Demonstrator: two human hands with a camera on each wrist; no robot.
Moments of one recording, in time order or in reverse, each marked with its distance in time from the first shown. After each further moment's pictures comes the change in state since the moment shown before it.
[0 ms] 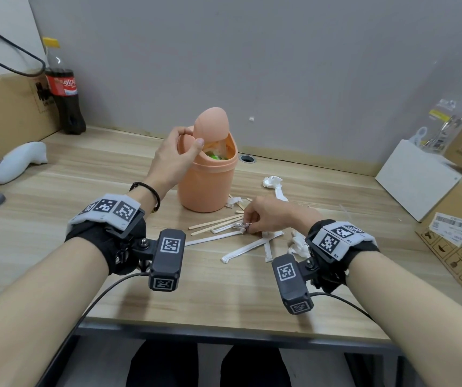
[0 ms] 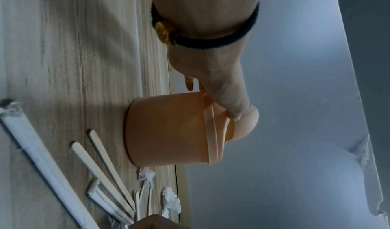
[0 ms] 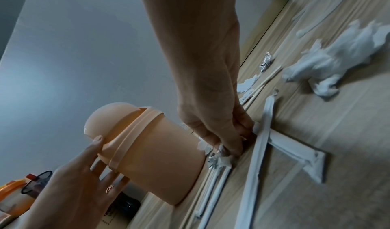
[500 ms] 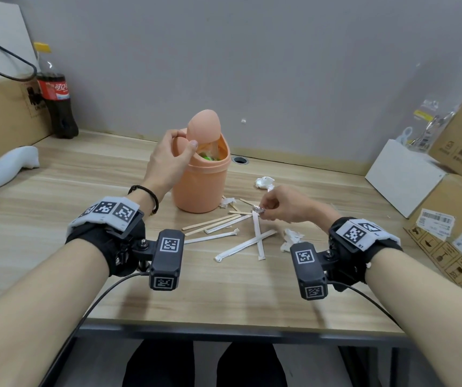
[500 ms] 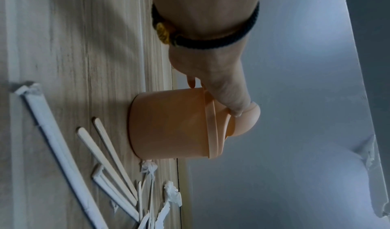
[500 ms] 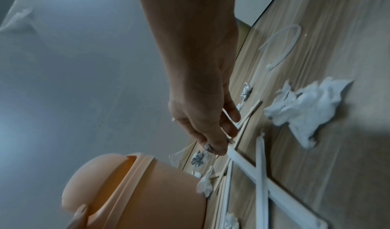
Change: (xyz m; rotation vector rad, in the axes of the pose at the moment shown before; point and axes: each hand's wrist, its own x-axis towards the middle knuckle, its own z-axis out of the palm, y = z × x) left_hand -0.007 0.008 0.007 0.008 0.048 0.004; right_hand -0.036 0.030 -0.018 0.259 0.186 0.075
